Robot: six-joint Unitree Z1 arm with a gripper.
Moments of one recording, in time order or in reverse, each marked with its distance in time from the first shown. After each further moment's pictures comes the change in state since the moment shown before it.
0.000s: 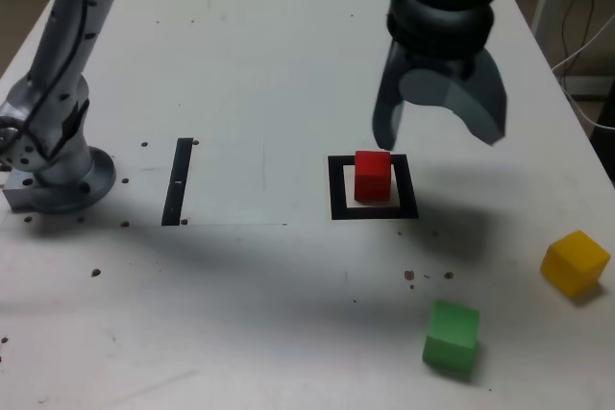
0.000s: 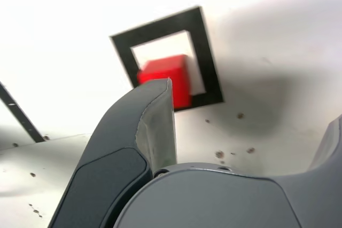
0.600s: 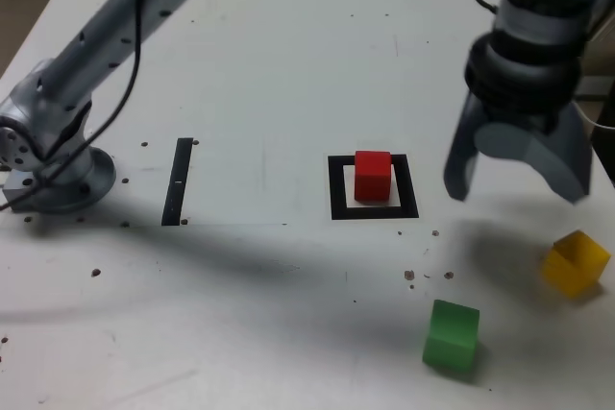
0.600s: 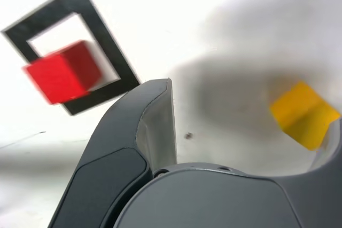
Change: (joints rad) arm -0.088 0.234 -0.395 0.095 -0.027 0.038
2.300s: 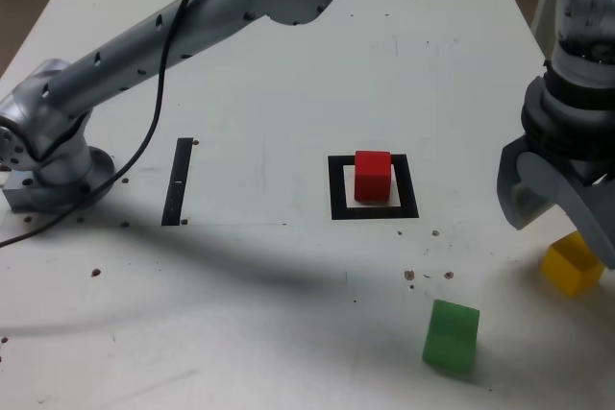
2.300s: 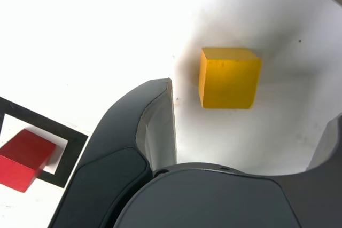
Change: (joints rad) arm -0.067 0.146 -0.292 0.021 0.047 0.525
